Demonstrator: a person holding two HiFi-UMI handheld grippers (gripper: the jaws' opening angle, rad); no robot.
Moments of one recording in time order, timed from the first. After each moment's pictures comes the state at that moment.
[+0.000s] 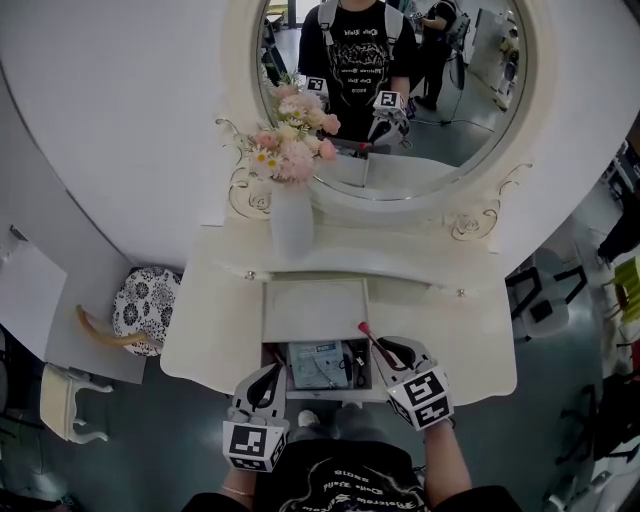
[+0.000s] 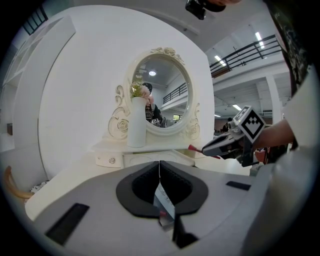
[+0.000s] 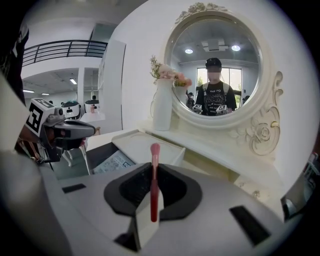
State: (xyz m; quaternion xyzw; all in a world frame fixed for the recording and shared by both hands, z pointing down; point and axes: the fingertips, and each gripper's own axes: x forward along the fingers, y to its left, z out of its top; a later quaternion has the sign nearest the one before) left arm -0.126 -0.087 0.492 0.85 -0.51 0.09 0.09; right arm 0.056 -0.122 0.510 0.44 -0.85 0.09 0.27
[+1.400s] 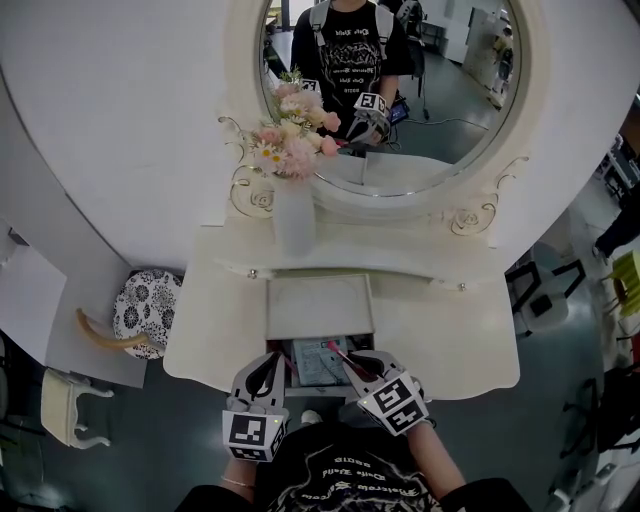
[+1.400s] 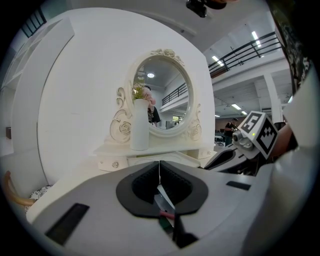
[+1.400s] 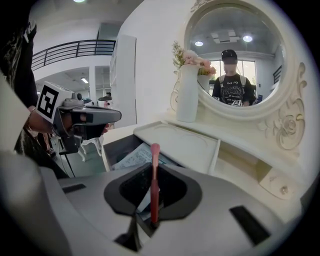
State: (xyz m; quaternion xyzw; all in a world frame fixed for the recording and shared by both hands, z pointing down) left arm -0.139 -0.101 0.490 0.85 -0.51 0.09 0.08; right arm -0.014 -0.092 0.549 0.37 -0.88 0.11 0.29
